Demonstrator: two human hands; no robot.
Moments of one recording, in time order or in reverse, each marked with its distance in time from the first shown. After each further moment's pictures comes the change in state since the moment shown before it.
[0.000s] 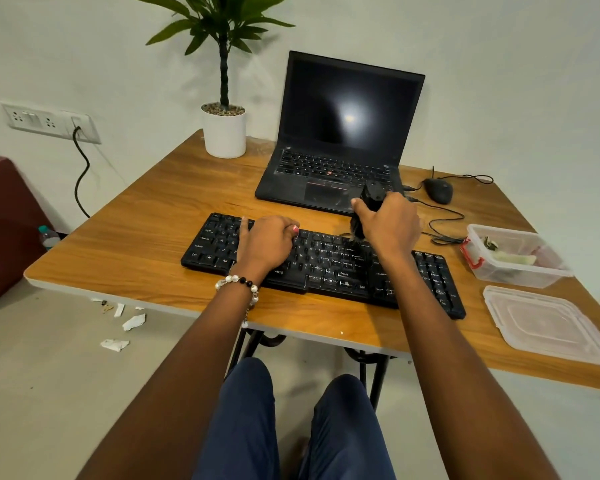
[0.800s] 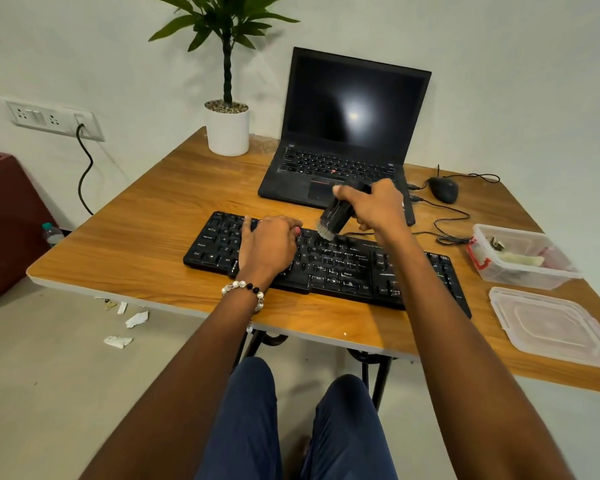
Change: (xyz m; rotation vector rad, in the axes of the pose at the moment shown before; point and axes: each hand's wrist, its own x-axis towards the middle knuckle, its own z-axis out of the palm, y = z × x) left_hand -0.003 -0.004 0.011 0.071 0.096 0.020; right_hand 0.028 -0.014 0.014 0.386 -0.340 0.046
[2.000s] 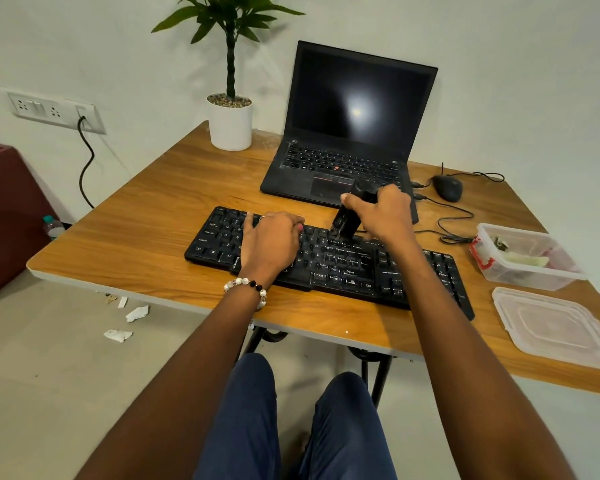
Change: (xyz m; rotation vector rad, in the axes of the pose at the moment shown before) left_hand -0.002 0.000 0.002 0.018 0.021 0.007; right_hand -0.015 0.010 -0.005 -0.172 0.023 -0.130
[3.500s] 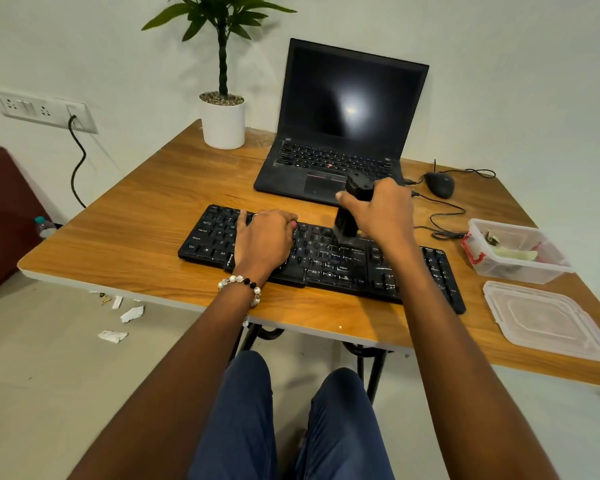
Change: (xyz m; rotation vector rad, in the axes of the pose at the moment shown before) left_hand -0.002 0.001 -0.001 0.014 0.010 -0.006; right_hand -0.024 -0.018 -0.013 -0.194 0.066 -0.026
